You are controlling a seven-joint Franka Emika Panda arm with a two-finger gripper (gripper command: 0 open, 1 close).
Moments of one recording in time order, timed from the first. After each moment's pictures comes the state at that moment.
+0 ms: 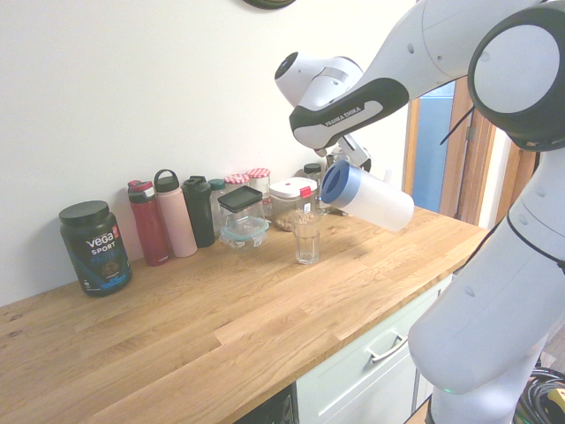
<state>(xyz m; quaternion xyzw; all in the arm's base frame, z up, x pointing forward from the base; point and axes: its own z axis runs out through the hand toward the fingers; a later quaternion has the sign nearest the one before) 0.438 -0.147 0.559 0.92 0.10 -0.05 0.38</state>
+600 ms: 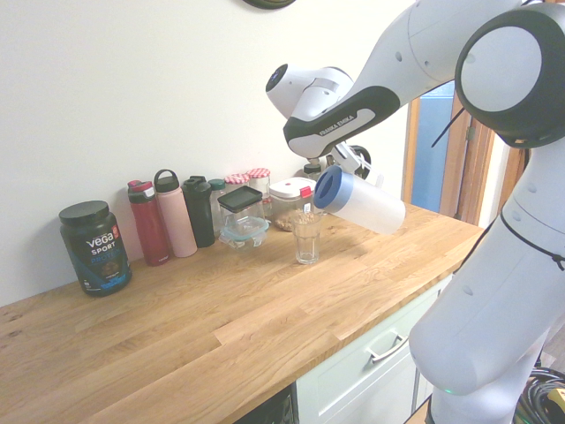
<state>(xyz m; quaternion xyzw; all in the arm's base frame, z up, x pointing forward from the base) 0.460 -0.136 0.537 0.92 0.10 -0.04 0.39</state>
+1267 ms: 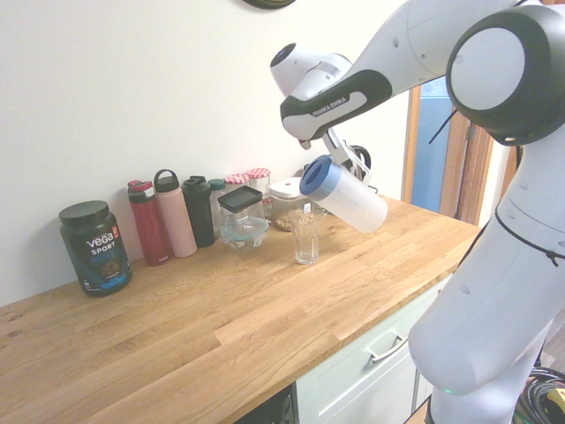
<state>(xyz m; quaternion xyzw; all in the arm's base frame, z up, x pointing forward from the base) 0.461 -0.155 0.583 0.95 0.05 0.02 0.32</state>
